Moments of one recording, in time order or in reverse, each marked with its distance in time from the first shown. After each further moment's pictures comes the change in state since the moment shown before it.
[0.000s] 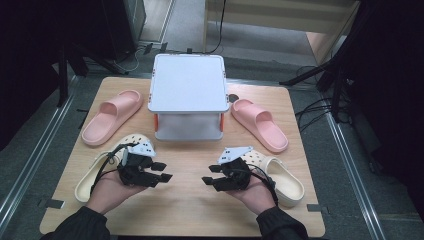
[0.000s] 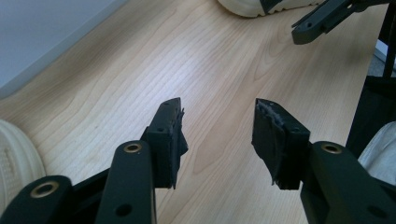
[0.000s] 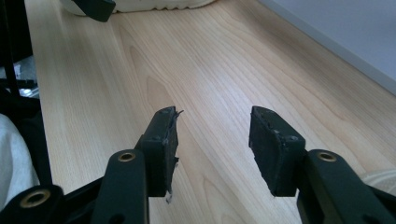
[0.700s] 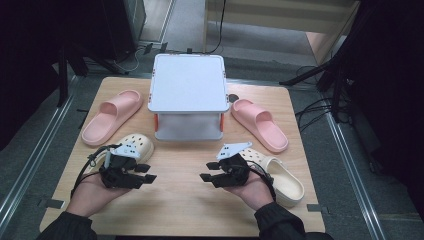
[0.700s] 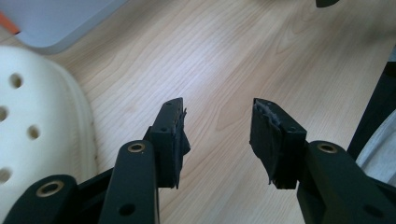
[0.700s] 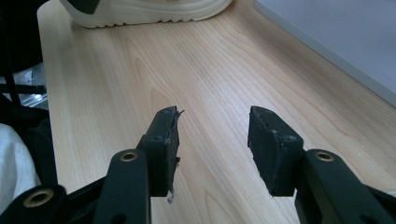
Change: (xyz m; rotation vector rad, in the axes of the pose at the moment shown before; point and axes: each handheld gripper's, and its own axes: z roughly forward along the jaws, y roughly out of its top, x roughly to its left) left arm 0.007 -0.020 -0.034 0.034 0.081 -0.049; right arm -0.004 0.009 0.001 -0.011 0.026 0.004
